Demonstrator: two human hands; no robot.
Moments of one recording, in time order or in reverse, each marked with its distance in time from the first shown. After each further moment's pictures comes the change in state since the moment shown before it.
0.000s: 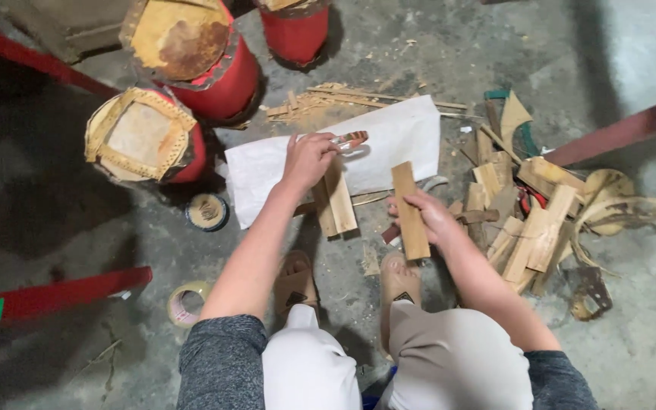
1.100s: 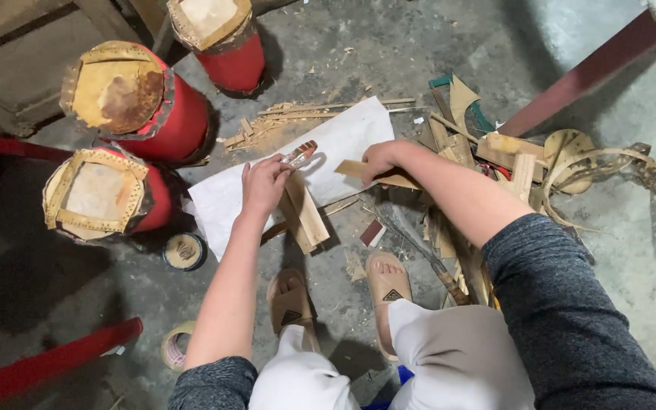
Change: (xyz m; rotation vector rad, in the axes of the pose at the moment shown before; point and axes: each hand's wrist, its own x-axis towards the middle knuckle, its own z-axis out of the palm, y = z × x) left_hand -0.008 0.009 -0.015 -0.015 -0.032 -0.115; right_hand 0.042 -0.150 0.055 -1.506 -0.123 0.245
